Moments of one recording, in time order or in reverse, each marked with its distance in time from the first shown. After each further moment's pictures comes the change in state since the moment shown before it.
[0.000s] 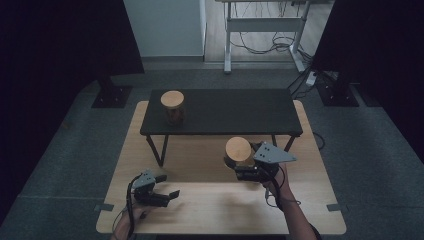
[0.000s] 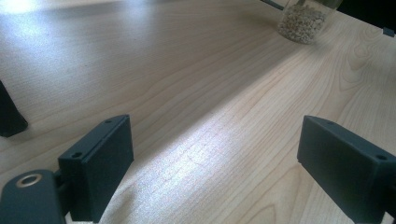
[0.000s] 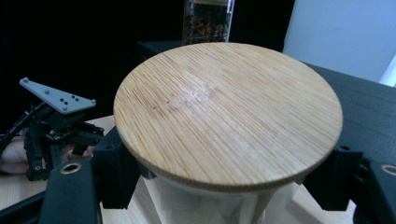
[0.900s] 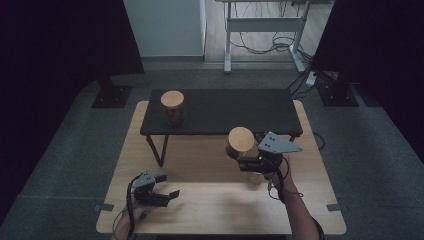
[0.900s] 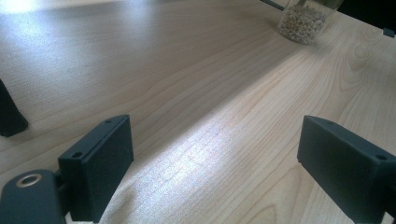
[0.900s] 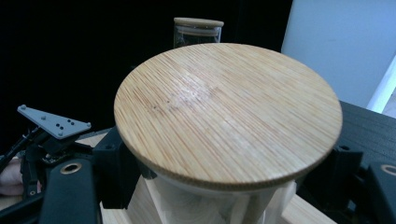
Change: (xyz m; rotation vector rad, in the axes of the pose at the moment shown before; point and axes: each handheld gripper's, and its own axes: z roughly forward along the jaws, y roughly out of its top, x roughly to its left) left arm 0.000 0.000 0.000 0.000 0.000 -0.002; right arm -0.014 0.022 -0.002 -0.041 0.001 0.014
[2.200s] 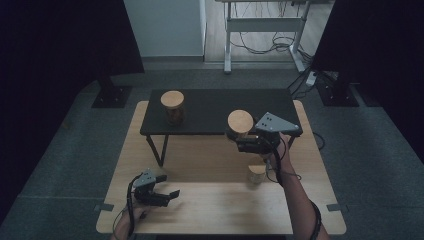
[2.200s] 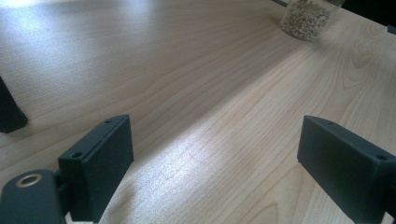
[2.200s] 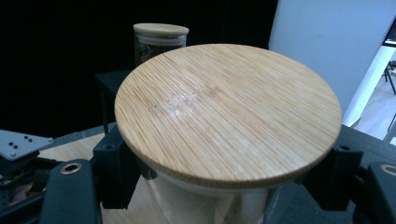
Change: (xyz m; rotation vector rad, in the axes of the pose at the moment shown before) left arm 0.001 0.000 0.001 0.016 0.003 -0.007; right arm -0.033 0.022 0.025 0.031 -0.043 0.003
